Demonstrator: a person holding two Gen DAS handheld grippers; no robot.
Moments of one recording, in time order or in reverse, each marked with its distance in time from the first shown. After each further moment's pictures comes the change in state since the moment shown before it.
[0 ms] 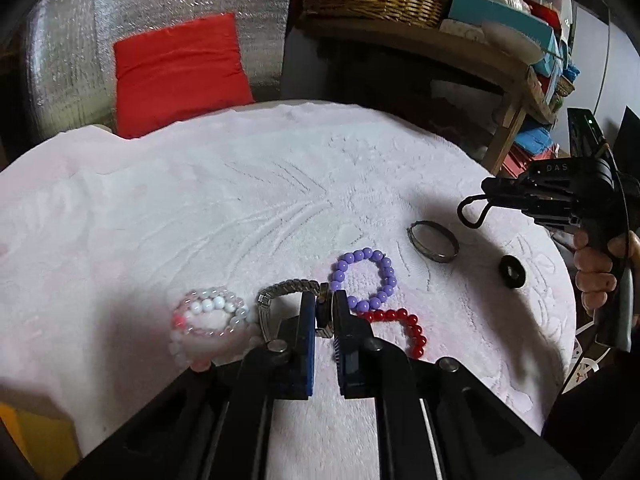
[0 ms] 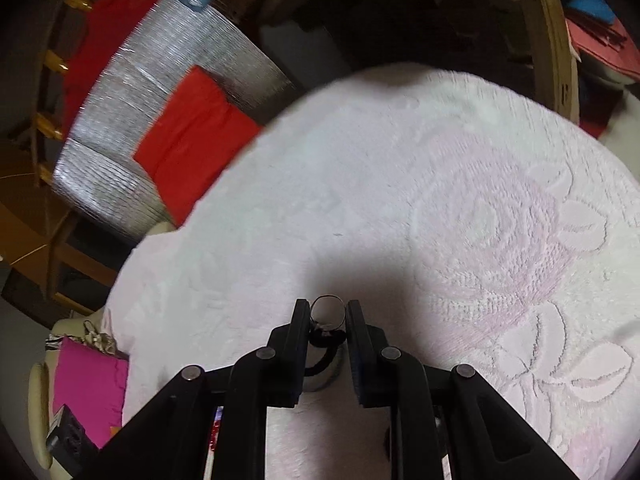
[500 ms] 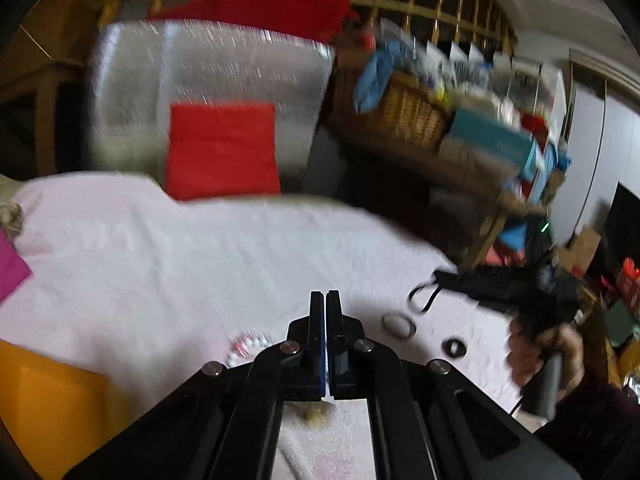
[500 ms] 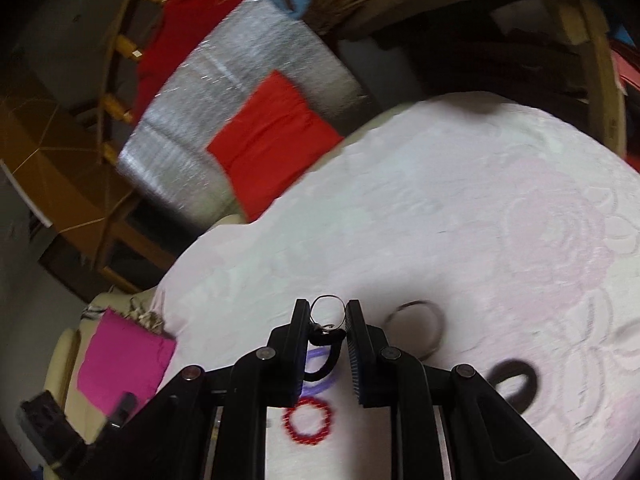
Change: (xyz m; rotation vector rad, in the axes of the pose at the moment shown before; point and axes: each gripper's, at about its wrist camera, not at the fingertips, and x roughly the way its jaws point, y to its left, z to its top) left arm -0.151 0.014 -0.006 -0.143 -0.353 0.001; right arm -0.030 0.073 -0.039 -0.129 -0.032 0.200
